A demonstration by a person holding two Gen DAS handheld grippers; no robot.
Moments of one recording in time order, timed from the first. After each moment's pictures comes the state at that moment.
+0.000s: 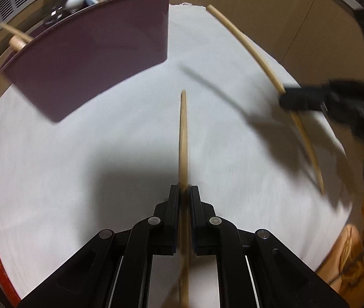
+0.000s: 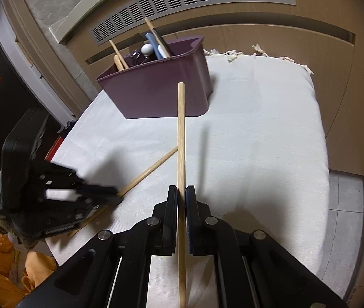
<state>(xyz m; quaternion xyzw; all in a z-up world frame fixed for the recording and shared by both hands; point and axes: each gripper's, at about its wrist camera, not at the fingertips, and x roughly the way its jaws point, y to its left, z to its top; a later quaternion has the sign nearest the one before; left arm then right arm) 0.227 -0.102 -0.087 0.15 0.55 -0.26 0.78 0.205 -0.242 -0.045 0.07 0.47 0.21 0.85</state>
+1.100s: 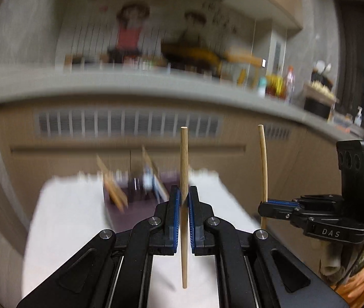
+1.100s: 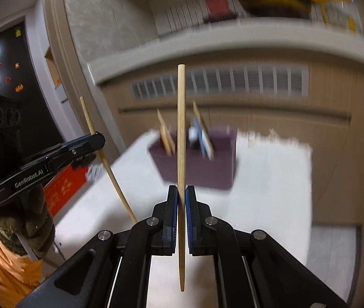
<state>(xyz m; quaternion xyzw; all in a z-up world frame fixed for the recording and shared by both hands) 0.185 -0.011 0.112 -0.03 0.20 -0.24 0.95 0.176 -0.218 0.089 0.04 0.30 0.22 0.93</state>
